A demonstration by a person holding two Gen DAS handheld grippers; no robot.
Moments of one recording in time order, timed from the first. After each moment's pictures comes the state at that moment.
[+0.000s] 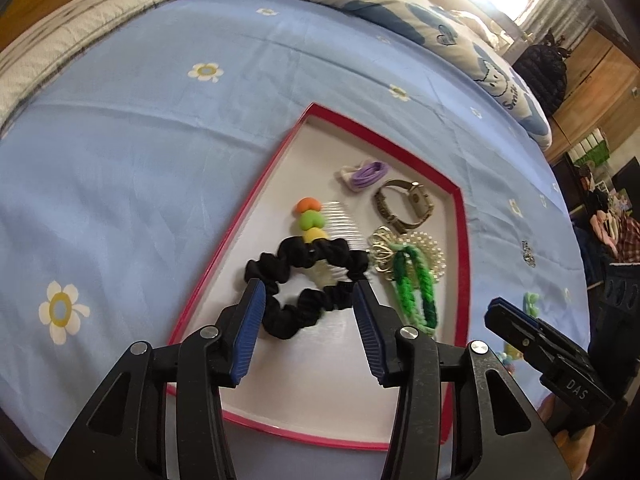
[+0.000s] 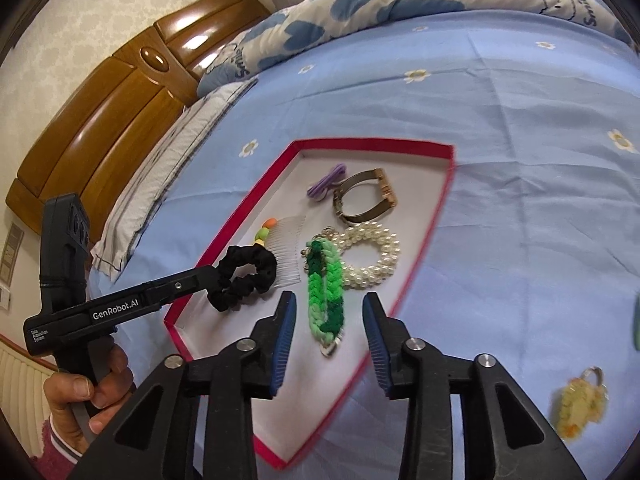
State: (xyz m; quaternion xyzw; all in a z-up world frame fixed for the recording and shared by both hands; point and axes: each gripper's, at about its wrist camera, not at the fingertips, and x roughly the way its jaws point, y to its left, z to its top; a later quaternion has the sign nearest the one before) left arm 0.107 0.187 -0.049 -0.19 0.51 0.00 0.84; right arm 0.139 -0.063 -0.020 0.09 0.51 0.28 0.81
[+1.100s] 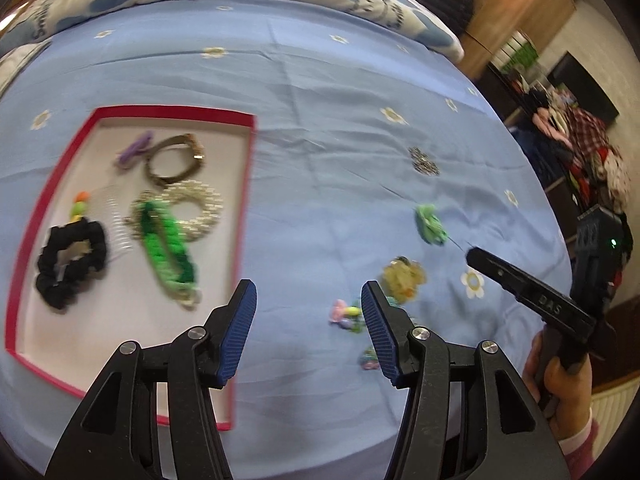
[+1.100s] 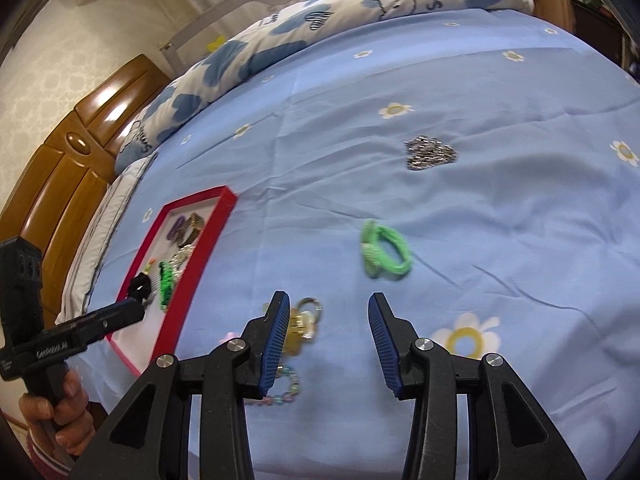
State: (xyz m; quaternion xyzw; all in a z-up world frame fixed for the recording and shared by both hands) left arm 0.104 0.000 -0.026 -0.09 0.53 -0.15 0.83; right arm 0.104 -0.272 -0.014 0.15 0.49 0.12 0.85
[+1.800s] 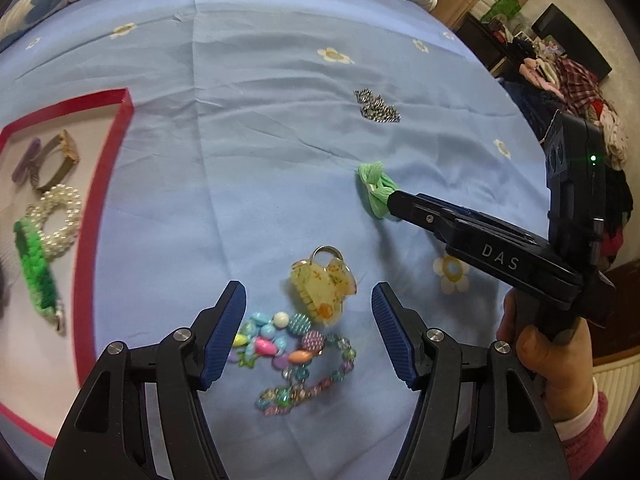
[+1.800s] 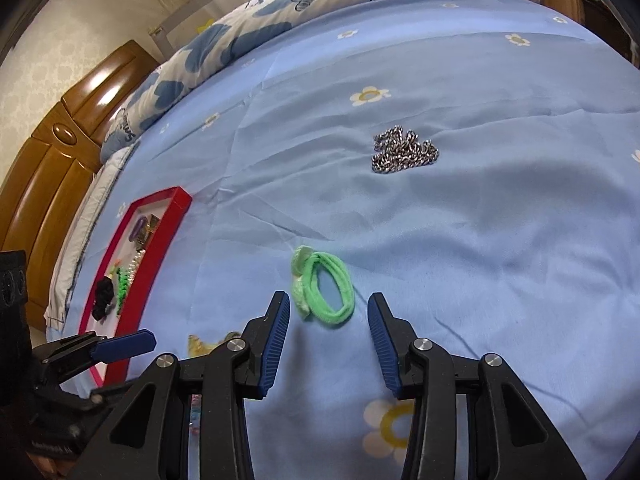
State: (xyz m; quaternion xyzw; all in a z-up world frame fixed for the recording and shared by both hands) left arm 0.125 -0.096 -0.065 -0.05 0.58 -0.19 0.79; right arm 0.151 -0.300 -0.052 0.13 0.52 0.13 0.84
